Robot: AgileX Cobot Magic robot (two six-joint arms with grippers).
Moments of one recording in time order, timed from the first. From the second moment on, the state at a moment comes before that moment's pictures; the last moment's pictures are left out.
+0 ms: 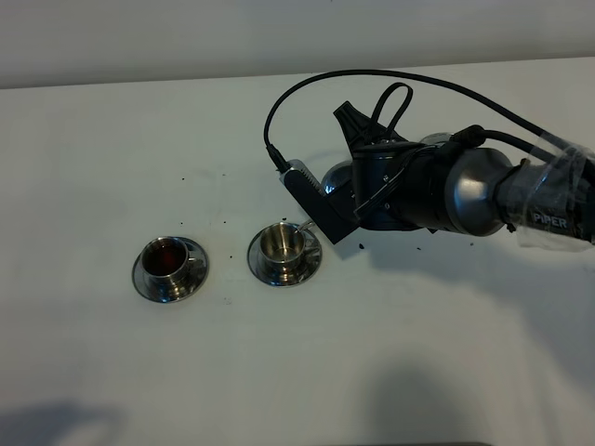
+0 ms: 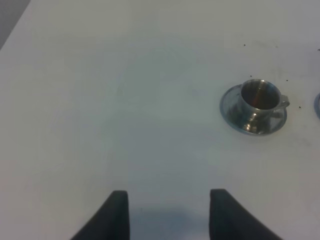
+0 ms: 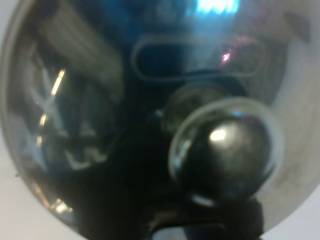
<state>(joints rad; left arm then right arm) 0.06 0.00 -0.51 0.03 1.06 -0.11 0.76 2.03 -1.31 -1.11 0.66 -0.59</state>
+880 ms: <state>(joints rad) 0.06 0.00 -0.51 0.03 1.06 -0.10 0.81 2.03 -1.31 -1.30 0.68 -0.60</state>
